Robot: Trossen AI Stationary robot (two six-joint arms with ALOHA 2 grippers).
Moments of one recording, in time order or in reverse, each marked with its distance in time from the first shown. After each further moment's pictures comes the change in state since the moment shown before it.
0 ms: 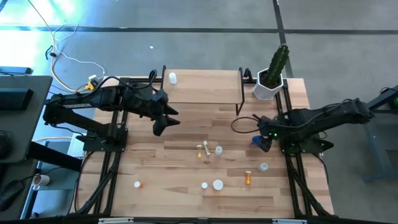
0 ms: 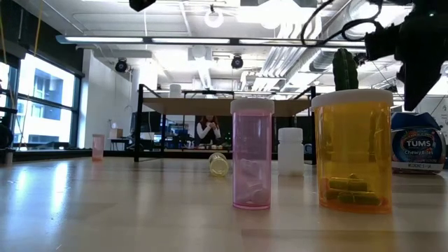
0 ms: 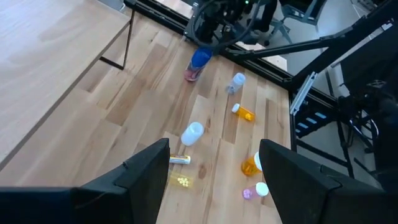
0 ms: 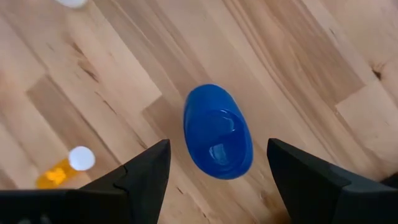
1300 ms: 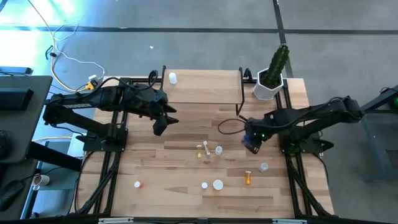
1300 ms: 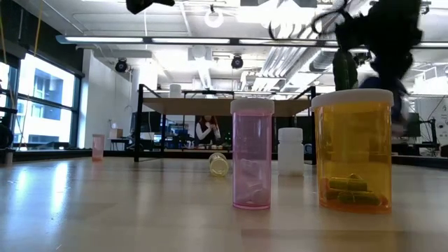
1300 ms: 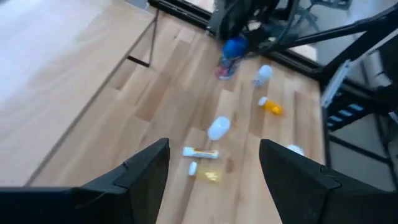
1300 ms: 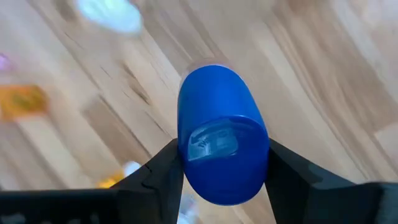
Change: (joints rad) left arm 0.002 0.000 0.000 -0.059 -0.093 0.068; right arm -0.026 0.247 0.228 0.027 -0.069 -0.027
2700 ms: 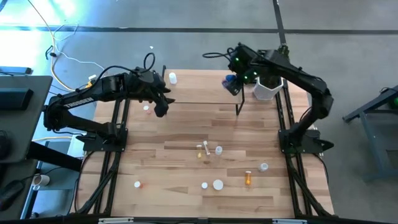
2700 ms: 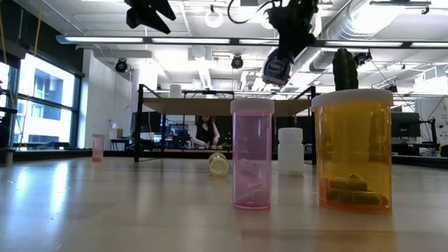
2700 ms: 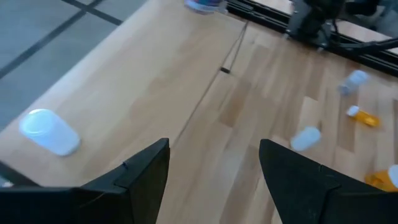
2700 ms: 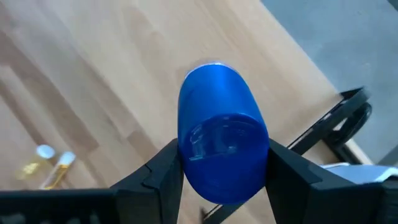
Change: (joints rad) left arm 0.252 0.000 0.000 -0.054 -0.033 0.196; right arm -0.649 0.467 0.872 -0.221 0.052 -0.638
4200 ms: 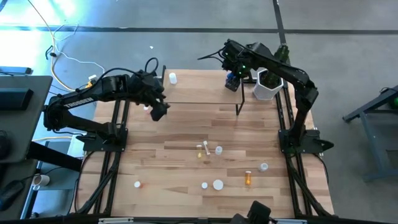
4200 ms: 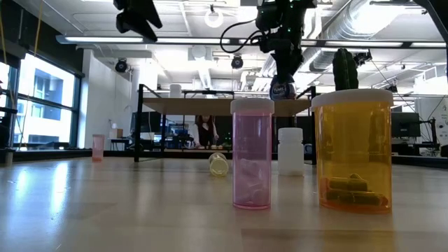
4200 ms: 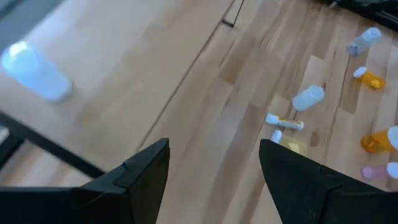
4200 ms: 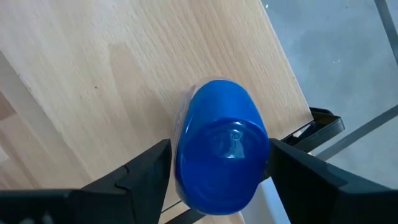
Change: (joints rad) left arm 0.000 0.000 0.000 -0.168 0.033 -0.047; right arm -0.085 0.190 0.106 -0.082 0.052 -0.271
